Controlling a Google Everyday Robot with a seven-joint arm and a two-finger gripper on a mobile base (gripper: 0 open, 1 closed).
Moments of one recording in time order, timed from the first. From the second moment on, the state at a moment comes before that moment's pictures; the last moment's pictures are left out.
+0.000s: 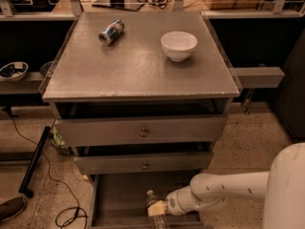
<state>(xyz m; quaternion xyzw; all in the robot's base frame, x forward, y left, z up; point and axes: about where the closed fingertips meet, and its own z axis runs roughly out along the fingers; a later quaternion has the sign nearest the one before) 0.424 -0.027 0.343 -0.13 0.93 0.35 0.06</state>
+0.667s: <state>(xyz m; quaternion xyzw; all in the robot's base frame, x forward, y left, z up) 0.427 -0.020 0.328 -0.12 0.93 0.35 0.06</state>
